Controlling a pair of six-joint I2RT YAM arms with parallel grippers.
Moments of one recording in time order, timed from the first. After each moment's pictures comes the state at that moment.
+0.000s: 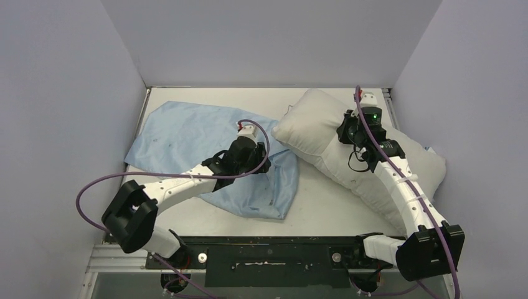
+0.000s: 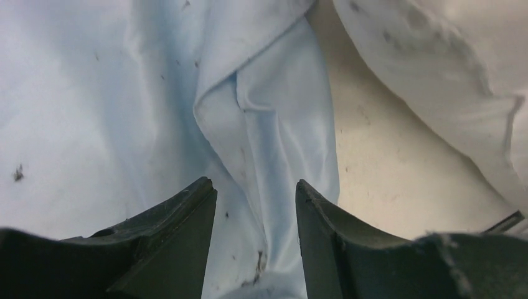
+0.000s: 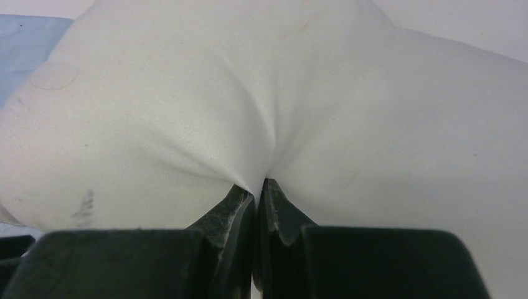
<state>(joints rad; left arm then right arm) -0.83 1.43 0.91 -0.14 -0.19 -0.69 0.16 1.20 1.05 -0.39 0.02 0.23</state>
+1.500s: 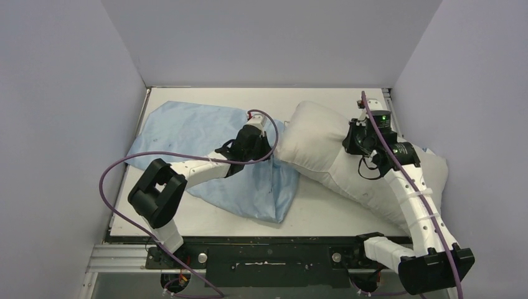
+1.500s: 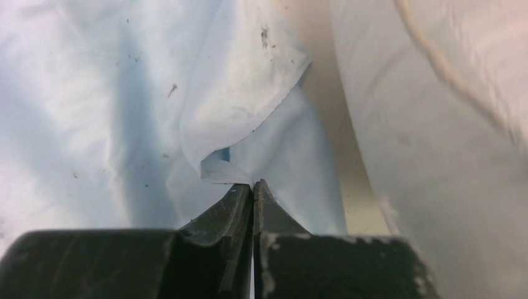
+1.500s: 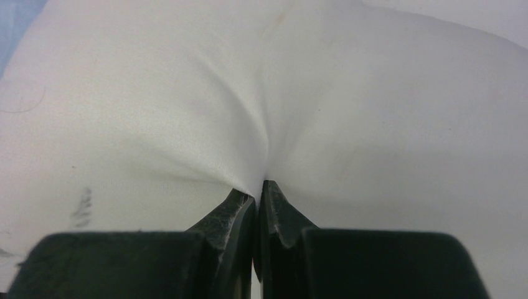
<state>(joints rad) -0.71 1.73 1.02 0.13 -0.07 -0.58 0.16 1.11 1.14 -0.71 -0.02 0.20</state>
